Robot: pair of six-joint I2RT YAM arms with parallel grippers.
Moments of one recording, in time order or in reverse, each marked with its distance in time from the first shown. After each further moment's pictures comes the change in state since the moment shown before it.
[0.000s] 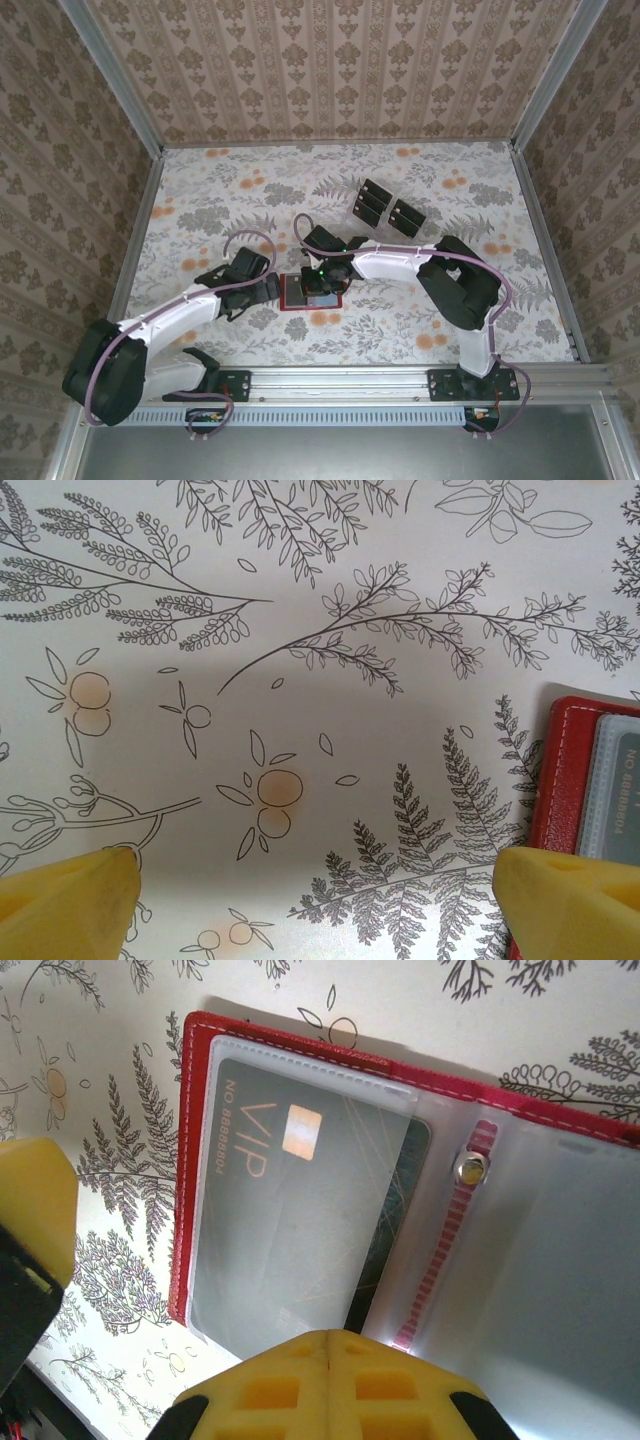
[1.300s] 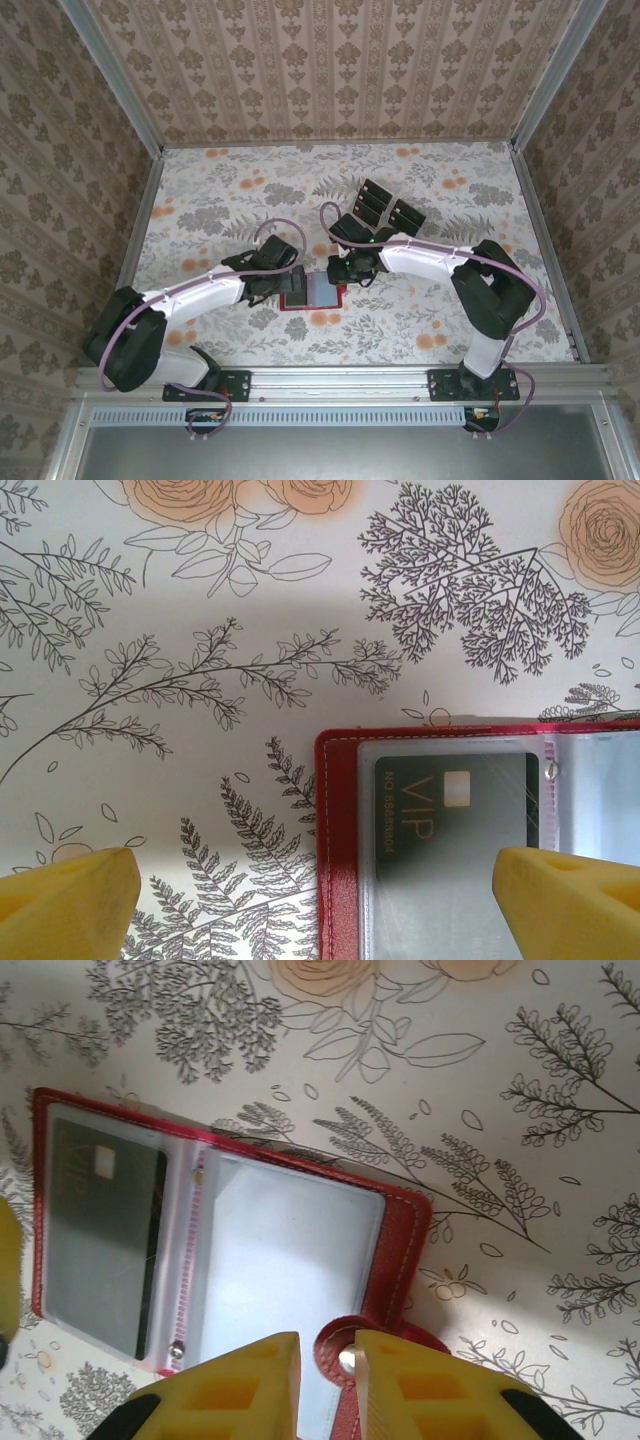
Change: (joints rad) left arm -0.153 0.193 0.194 0.003 -0.016 0.030; right arm -0.105 -0.176 -0.105 -0.106 0.158 -0.127
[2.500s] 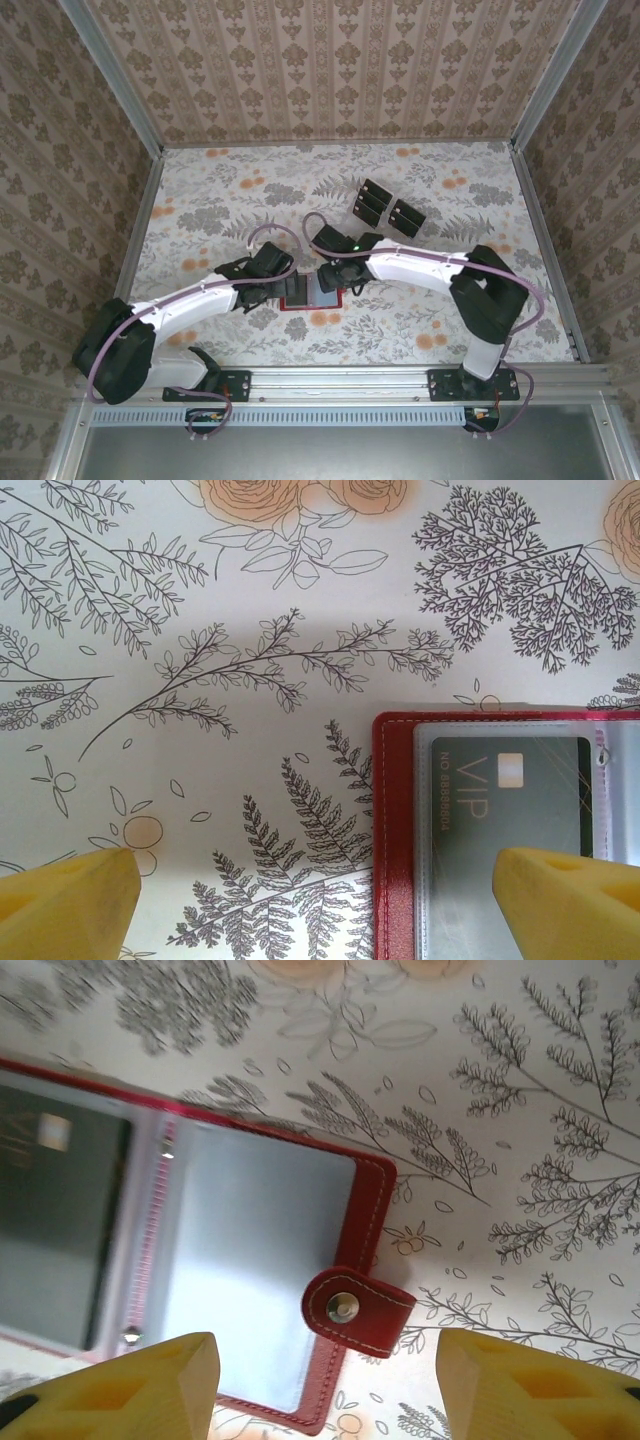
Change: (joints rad) left arm -0.011 -0.082 -0.061 -0.010 -0.066 -0.002; right arm 0.130 0.032 0.101 -0.179 0.280 0.023
